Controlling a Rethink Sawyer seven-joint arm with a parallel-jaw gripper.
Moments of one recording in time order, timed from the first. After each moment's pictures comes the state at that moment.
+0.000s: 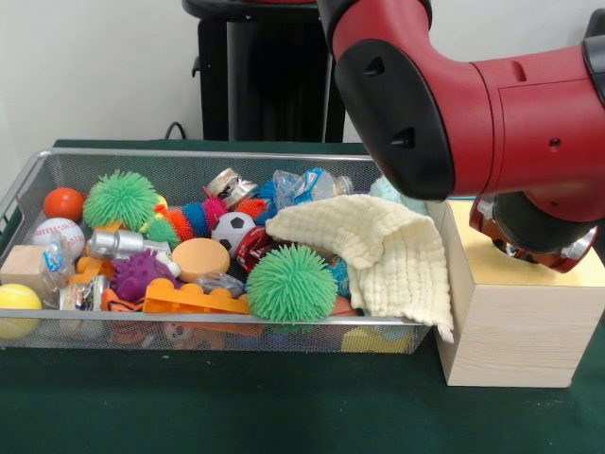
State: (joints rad) arm -0.05 -0.08 0.21 0.58 -0.11 1.58 2.38
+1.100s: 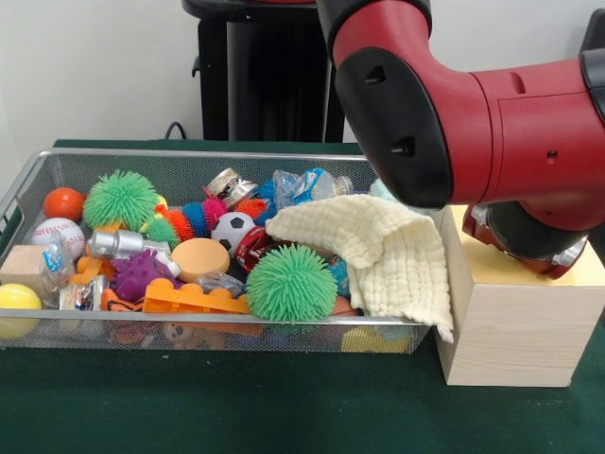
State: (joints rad) arm -0.04 -0.06 0.19 0.56 -0.12 1.59 2.38
